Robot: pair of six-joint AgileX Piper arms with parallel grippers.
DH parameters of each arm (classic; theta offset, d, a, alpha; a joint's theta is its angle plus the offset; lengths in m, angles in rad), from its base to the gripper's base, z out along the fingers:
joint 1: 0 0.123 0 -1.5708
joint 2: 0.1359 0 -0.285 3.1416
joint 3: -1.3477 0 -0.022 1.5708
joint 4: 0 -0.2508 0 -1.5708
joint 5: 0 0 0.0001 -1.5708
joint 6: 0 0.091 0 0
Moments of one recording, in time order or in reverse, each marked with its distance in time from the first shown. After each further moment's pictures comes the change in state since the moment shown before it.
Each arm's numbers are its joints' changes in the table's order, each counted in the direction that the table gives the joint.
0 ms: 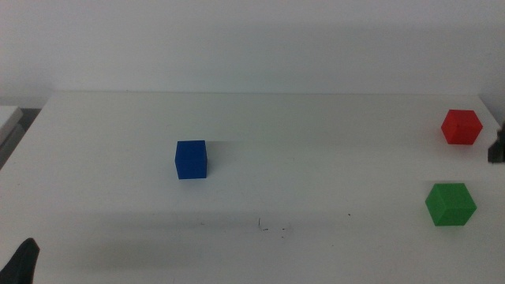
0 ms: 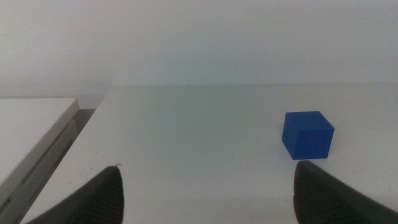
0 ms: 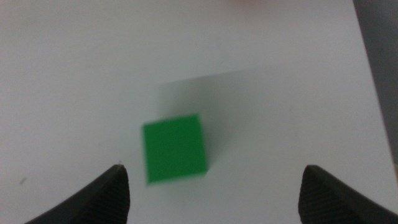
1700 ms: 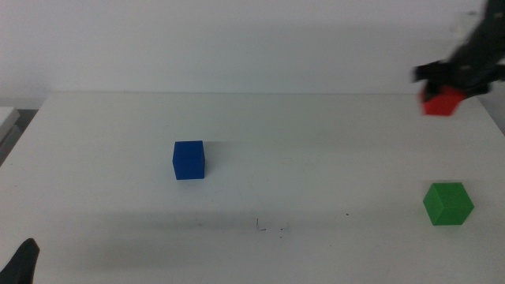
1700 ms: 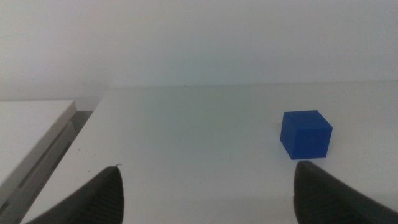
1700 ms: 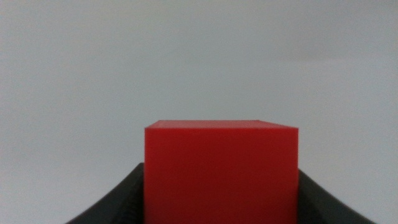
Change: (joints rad) left arm 0.000 0.000 0.000 0.000 0.000 0.012; right arm 0.098 0.787 0.853 0.082 -0.170 0.018
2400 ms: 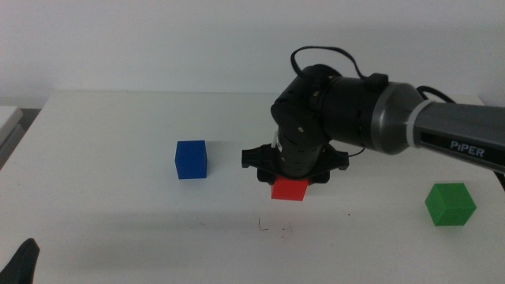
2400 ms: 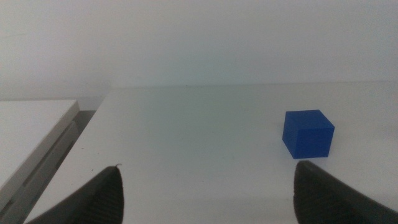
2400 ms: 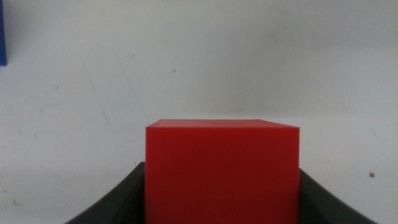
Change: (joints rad) left arm 0.000 0.000 0.000 0.000 0.000 0.000; right arm 0.718 -0.084 -0.258 0.217 0.006 0.803
